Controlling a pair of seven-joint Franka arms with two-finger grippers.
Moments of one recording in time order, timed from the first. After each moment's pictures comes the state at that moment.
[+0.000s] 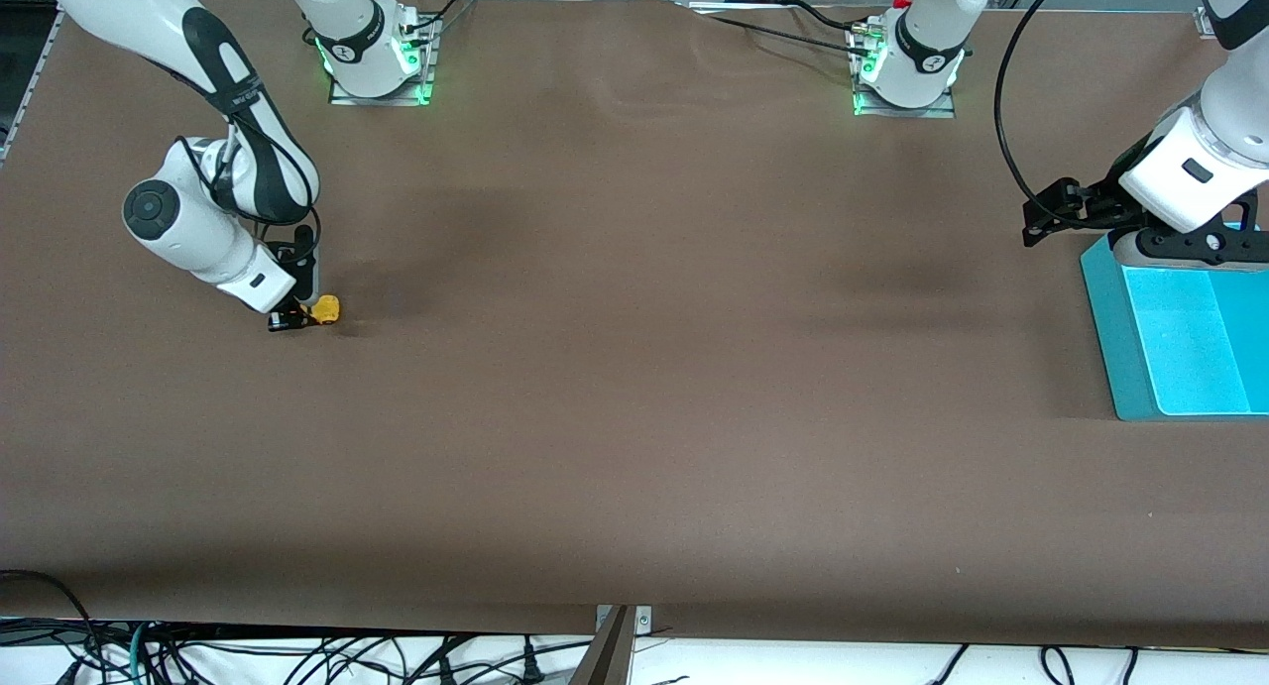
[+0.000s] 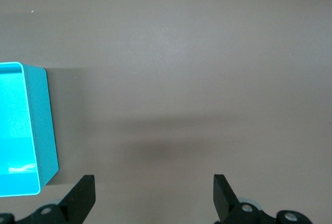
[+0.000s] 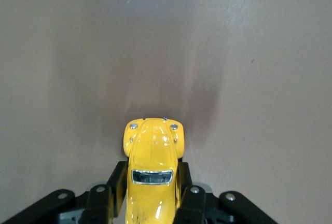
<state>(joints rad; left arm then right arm) -0.01 0.02 -0.07 -1.64 0.00 1.64 -0.05 -0.05 0.33 -0.03 -2.34 0.04 2.67 -1.86</state>
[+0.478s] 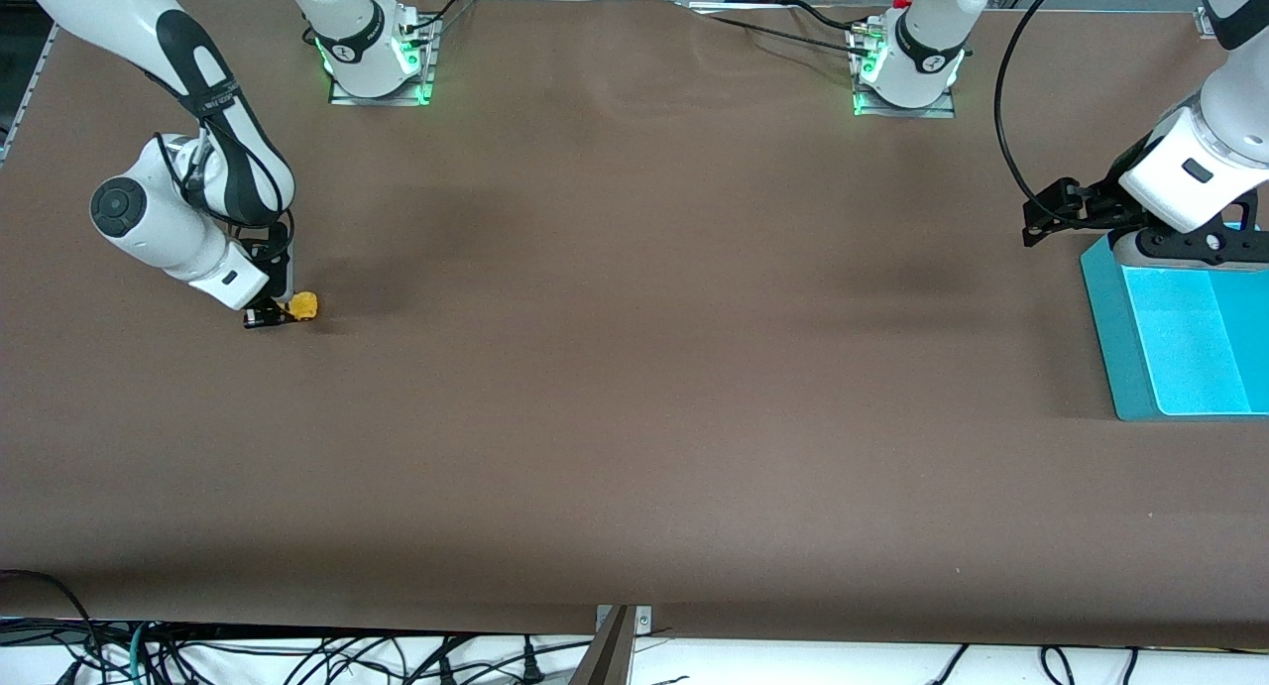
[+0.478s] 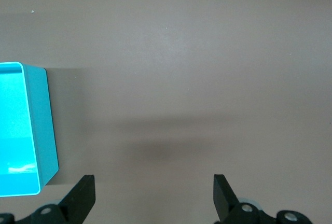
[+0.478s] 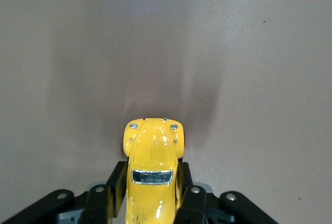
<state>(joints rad) -0.01 0.02 -0.07 -1.64 0.00 1.64 -0.05 -0.09 0.33 -0.05 -2.34 0.07 2.66 -1.91</state>
